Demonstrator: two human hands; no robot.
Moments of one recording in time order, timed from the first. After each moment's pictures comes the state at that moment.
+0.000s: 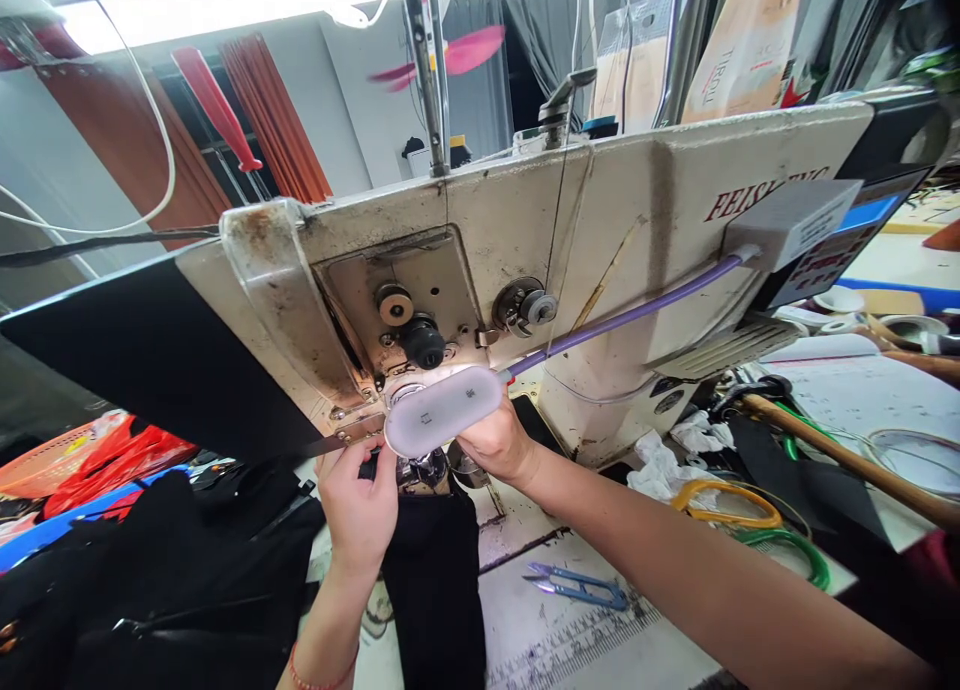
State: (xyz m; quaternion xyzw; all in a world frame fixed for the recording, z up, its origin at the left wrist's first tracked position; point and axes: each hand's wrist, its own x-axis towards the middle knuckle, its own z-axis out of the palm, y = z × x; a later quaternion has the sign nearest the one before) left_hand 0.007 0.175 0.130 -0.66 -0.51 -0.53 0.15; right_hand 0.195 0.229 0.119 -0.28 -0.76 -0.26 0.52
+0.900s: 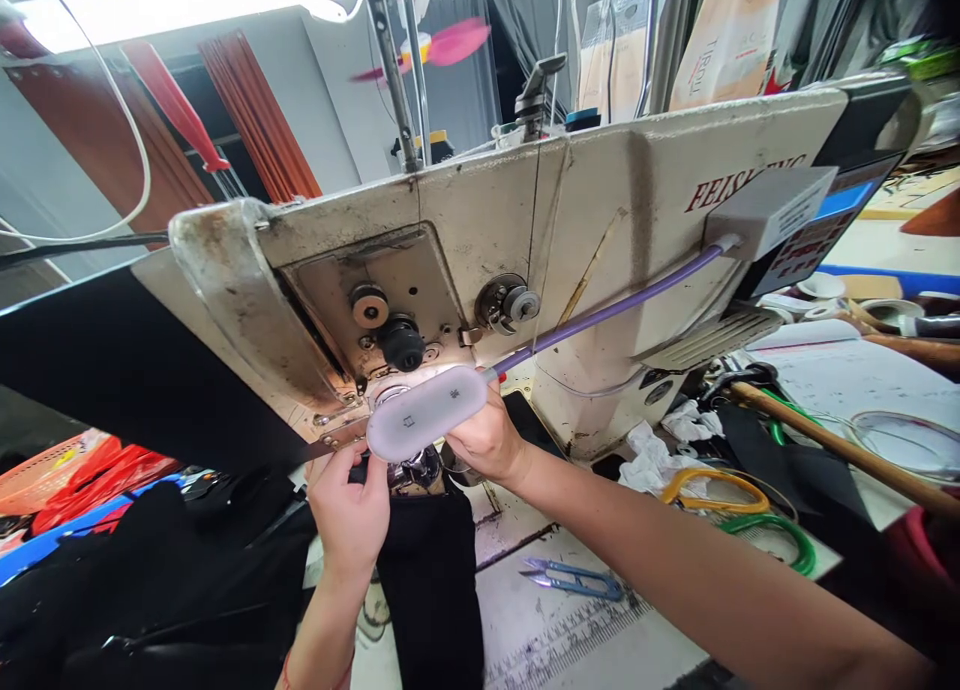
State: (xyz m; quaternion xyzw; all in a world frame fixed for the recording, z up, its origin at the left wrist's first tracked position) left_hand 0.004 0.176 0.128 -0.66 -0.51 -0.52 0.17; right_hand 0.193 0.218 0.131 -0.26 -0.72 -0.27 0.58
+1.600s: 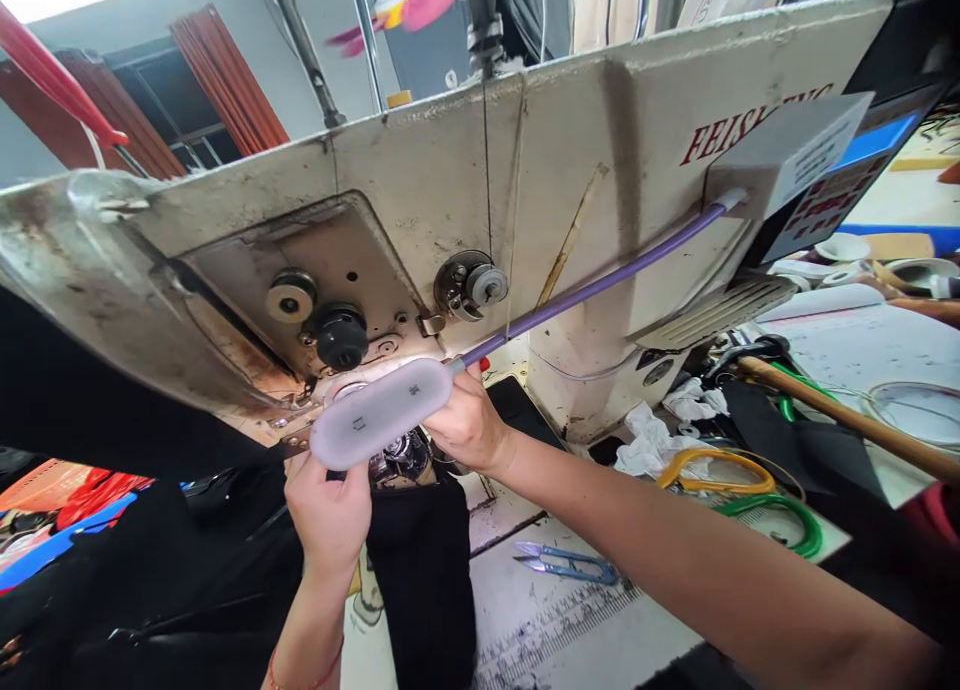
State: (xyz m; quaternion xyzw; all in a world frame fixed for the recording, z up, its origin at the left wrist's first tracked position) left_hand 0.001 0.175 0.127 -0.66 -0.54 -0.50 0.18; right_hand 0.192 0.222 0.130 -0.25 -0.72 -0.26 0.59
